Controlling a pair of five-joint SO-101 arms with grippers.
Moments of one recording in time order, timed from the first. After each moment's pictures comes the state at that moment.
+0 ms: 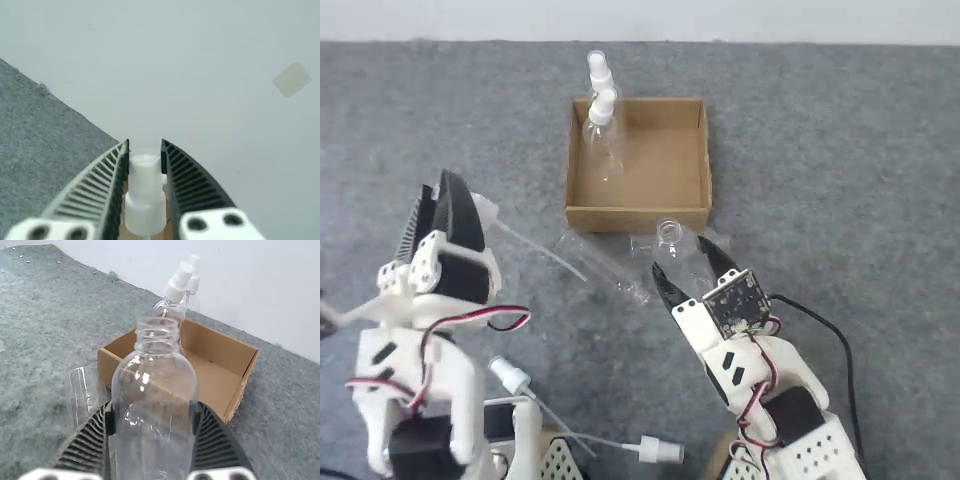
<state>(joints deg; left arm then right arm) -12.7 -87.7 51.9 52.8 42.6 -32.4 -103.1 94.2 33.1 8.0</state>
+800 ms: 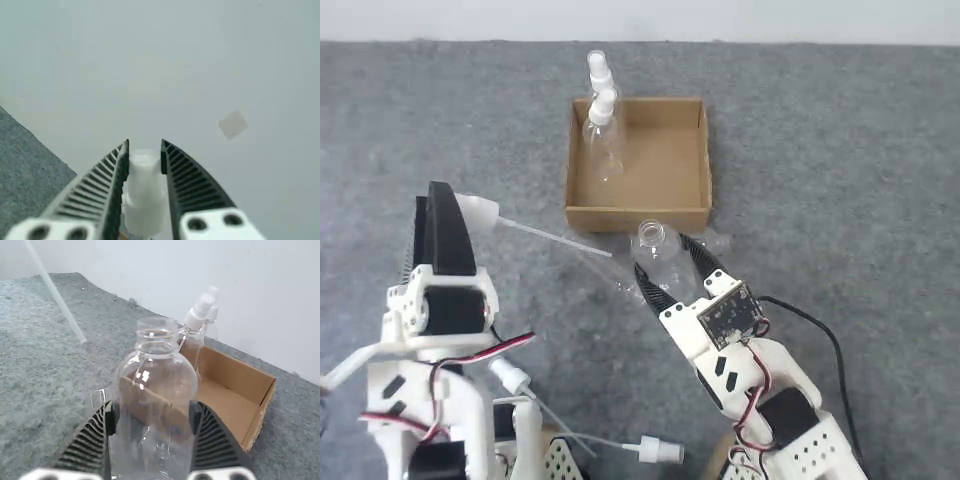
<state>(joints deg) -12.7 -103.3 63.2 44.5 55.1 -36.7 -103.0 95.1 27.7 8.7</state>
